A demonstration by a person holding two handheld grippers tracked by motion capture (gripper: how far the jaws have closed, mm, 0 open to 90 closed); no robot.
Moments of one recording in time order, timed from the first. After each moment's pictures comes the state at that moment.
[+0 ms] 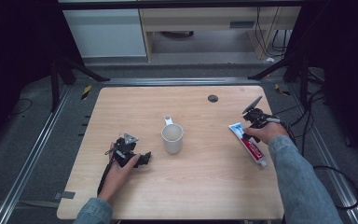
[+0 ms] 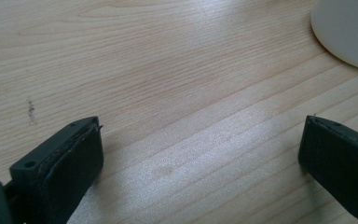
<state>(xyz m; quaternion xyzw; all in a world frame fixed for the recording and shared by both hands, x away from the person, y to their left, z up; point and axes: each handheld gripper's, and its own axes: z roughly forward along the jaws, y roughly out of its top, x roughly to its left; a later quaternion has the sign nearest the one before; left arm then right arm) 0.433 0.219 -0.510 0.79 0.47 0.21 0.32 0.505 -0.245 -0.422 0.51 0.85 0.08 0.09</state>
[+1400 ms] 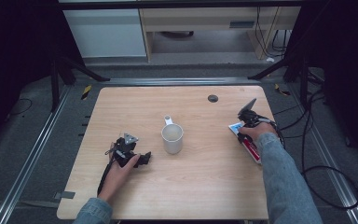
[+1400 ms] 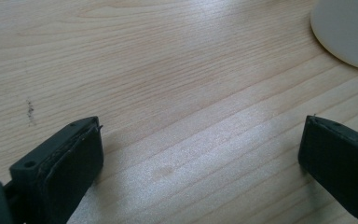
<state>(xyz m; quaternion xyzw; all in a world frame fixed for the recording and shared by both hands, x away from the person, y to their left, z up) 0.433 0.219 -0.510 0.79 0.47 0.21 0.32 0.536 -0.241 -0.465 0.56 0.83 0.07 0.04</state>
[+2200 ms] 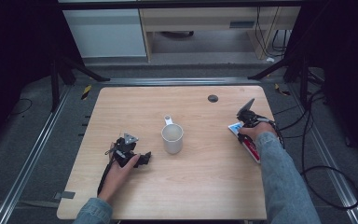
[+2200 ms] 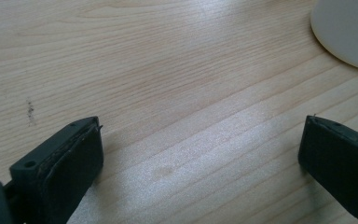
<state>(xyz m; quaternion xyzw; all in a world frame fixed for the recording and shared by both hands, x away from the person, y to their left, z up) 0.433 0.219 -0.510 0.79 0.47 0.21 0.32 0.539 -0.239 -0.467 0.54 0.84 0.06 0.04</state>
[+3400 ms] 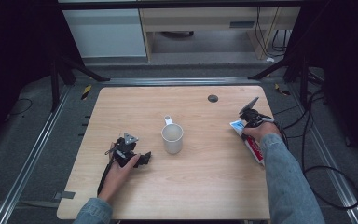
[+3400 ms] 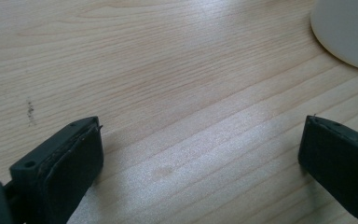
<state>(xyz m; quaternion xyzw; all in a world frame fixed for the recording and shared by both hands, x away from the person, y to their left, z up) 0.433 0.218 -0.510 0.79 0.47 0.21 0.33 0.530 -0.245 -0.452 0.54 0.84 0.09 0.05</state>
